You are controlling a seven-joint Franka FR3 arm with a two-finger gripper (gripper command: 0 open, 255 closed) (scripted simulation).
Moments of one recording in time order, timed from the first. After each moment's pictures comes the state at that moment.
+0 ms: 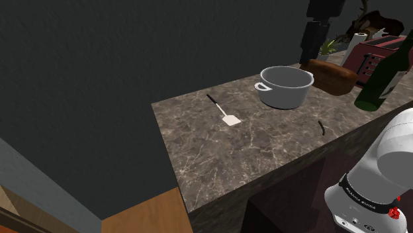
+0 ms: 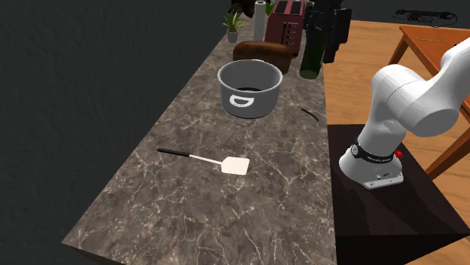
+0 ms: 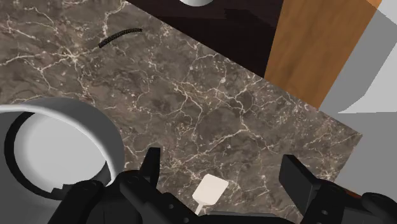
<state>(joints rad) 0.01 -0.76 -0.07 -2.26 0.07 1.42 -0.17</state>
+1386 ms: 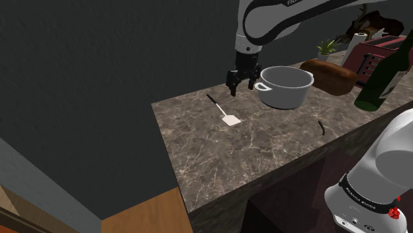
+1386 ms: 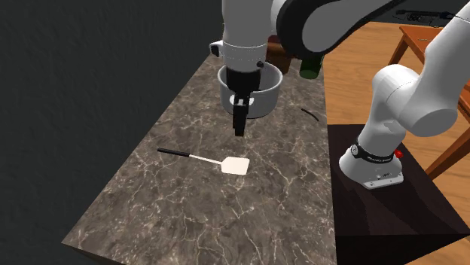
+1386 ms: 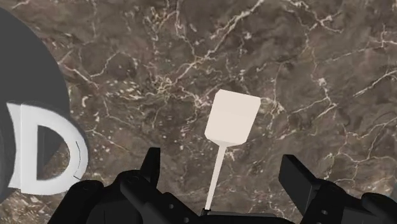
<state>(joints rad) -0.02 -0.27 0.13 -2.28 0.08 2.04 0.21</state>
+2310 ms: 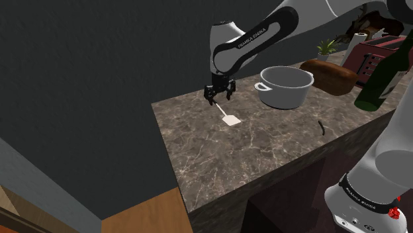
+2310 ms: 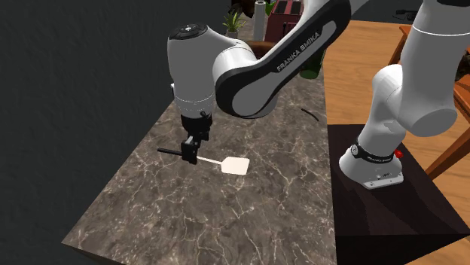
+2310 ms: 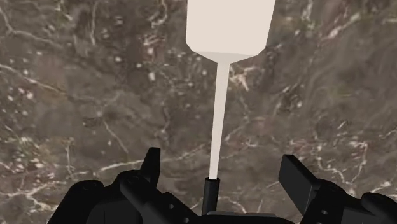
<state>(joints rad) -0.02 0.17 0.16 -2.05 -0.07 2.28 0.47</state>
